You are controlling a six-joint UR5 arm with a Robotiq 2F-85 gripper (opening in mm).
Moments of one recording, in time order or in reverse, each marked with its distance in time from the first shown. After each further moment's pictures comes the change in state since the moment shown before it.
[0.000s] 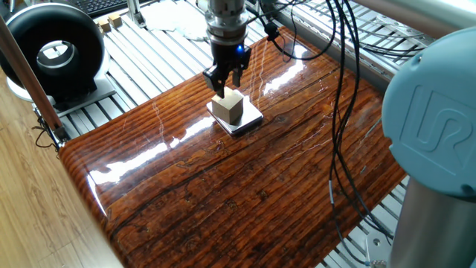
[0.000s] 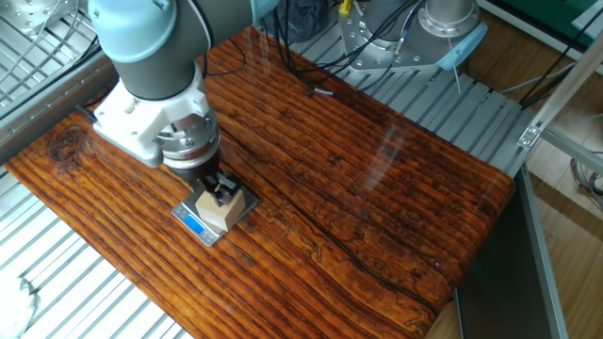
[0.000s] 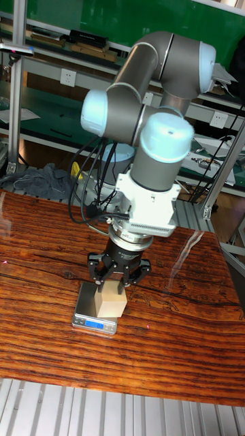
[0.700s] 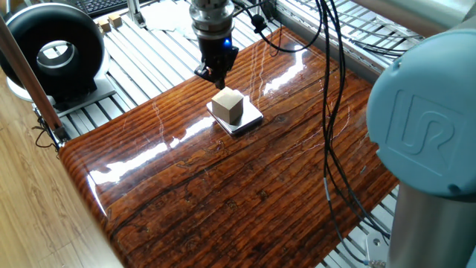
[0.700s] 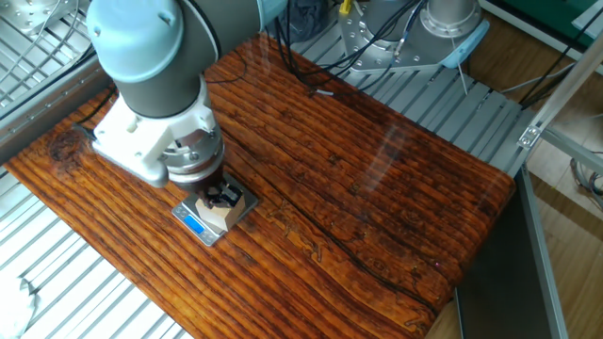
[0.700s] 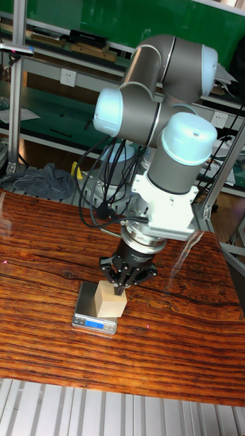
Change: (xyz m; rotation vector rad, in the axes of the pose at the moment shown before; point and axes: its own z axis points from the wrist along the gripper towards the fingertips) arm -0.011 0.021 -0.012 0.011 0.031 -0.074
